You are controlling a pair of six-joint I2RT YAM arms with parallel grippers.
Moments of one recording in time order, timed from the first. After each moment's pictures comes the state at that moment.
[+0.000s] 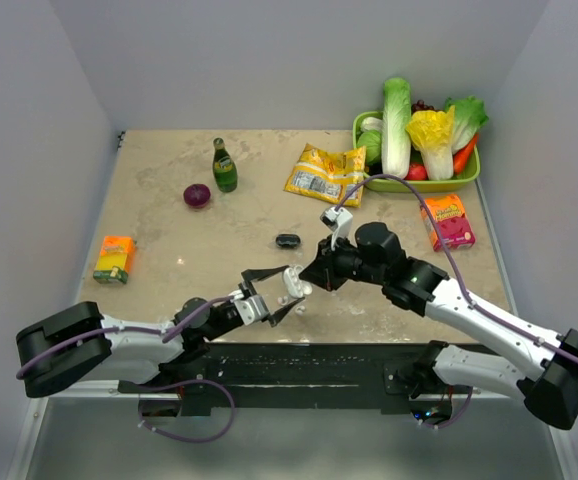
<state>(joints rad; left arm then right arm) -1.08 1.18 0.11 1.30 0.04 0.29 0.81 1.04 0.78 -0.21 -0.25 0.40</state>
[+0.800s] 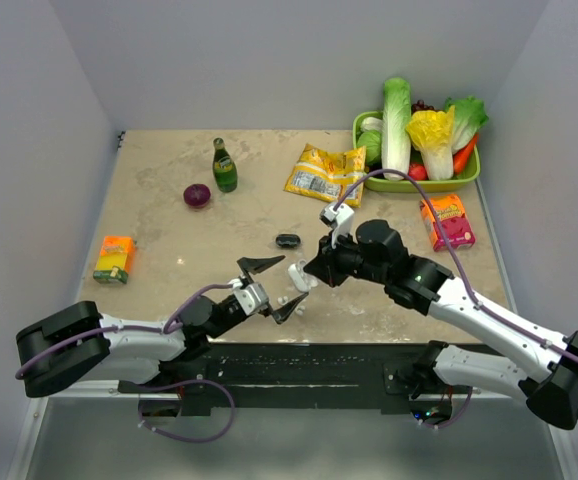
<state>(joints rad) -1.08 1.18 0.15 1.28 -0.05 0.21 0.84 1.02 0.84 -0.28 -0.15 0.28</state>
